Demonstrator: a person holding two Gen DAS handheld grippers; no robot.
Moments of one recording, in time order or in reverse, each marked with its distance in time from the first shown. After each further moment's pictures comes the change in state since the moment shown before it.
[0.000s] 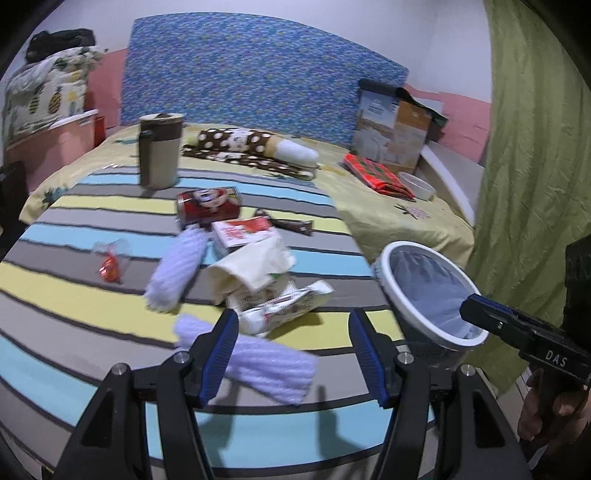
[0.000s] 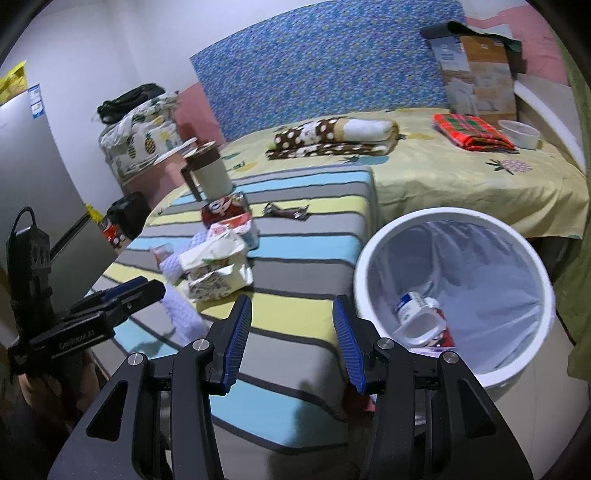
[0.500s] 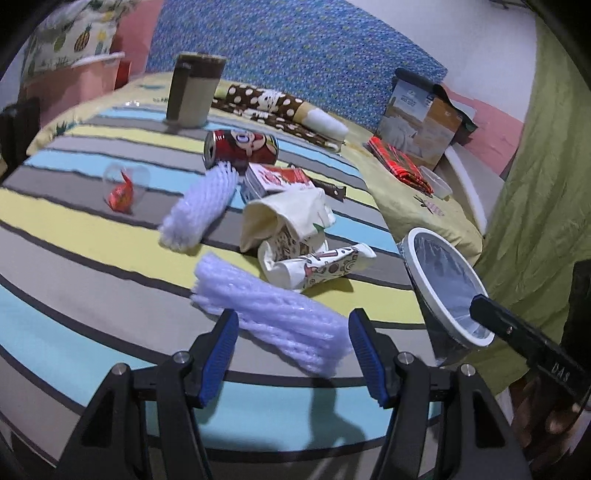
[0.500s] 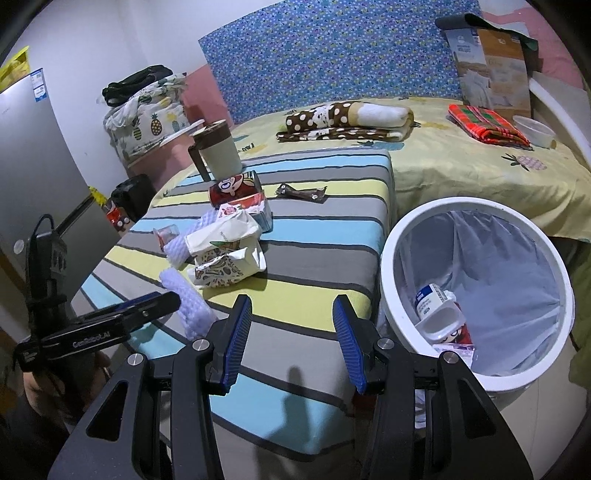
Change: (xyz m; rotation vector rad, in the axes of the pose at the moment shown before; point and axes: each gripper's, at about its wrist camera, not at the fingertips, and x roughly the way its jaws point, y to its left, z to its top) left arm 0.025 0.033 -0.024 -0.174 0.121 -0.014; right arm 0.013 0.011 -0.003 -0.020 0.055 0.009
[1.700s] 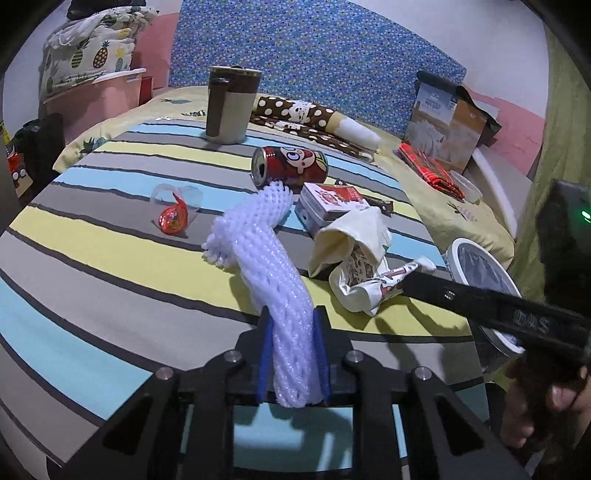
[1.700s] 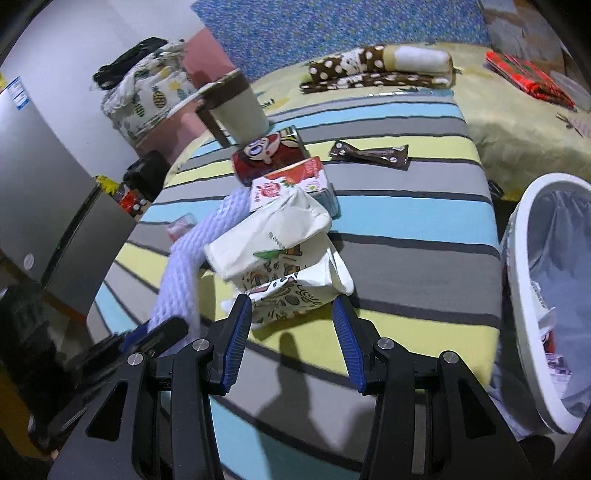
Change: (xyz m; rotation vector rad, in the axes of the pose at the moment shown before) left arm -0.009 0.027 0.012 0.039 -0.043 0.128; right arm 0.088 0.042 0.025 0.097 0.192 0.122
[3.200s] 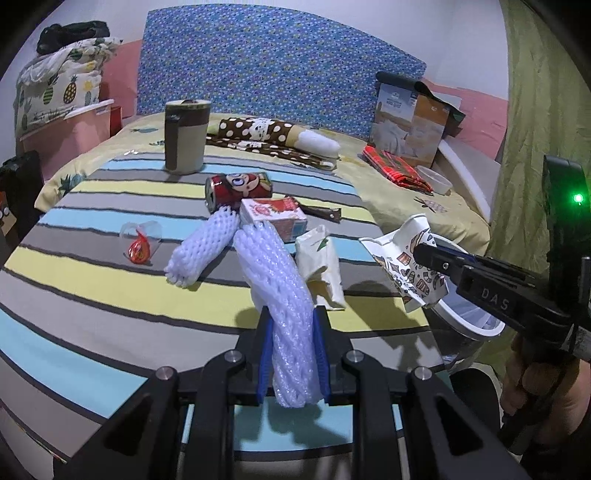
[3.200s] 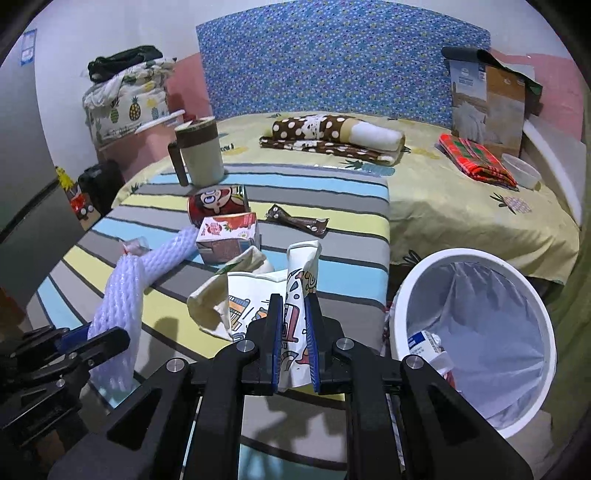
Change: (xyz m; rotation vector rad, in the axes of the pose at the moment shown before) left arm -0.029 -0.041 0.002 0.119 -0.053 -0.064; right arm -0.057 0.002 0.002 -0.174 -0.213 -0.302
